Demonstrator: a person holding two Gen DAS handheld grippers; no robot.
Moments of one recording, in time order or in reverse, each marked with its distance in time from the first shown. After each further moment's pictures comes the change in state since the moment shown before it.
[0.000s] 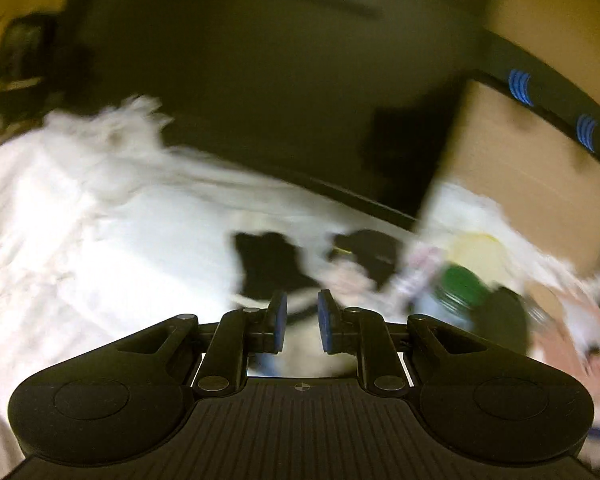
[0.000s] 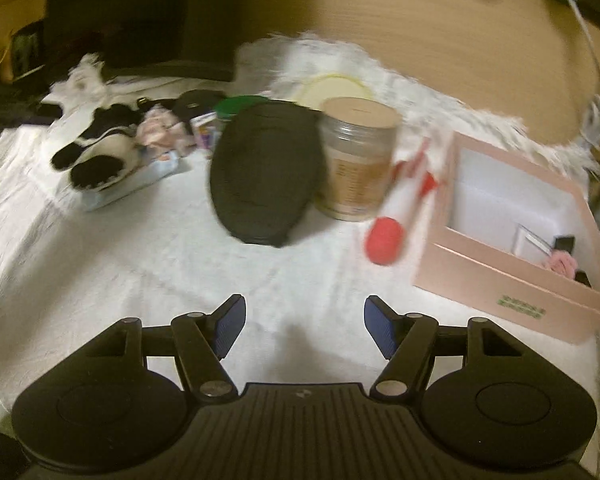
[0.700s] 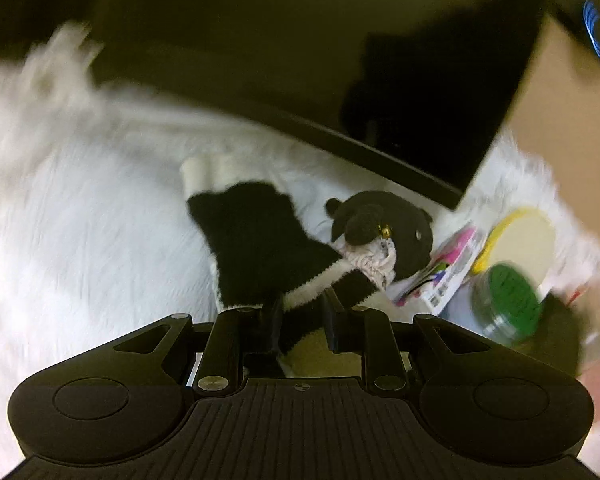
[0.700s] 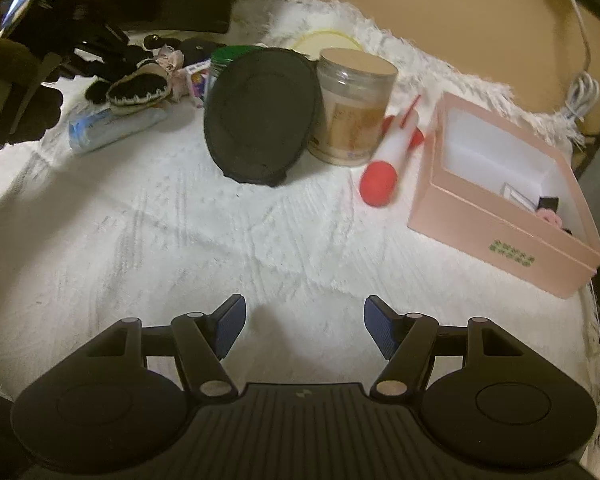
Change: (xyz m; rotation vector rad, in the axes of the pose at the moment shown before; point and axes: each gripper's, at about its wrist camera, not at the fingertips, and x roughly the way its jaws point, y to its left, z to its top) left arm 0.132 -0.016 0.026 0.000 0.217 -0.001; right arm 0.000 0.011 -0.023 0.011 0.111 -0.087
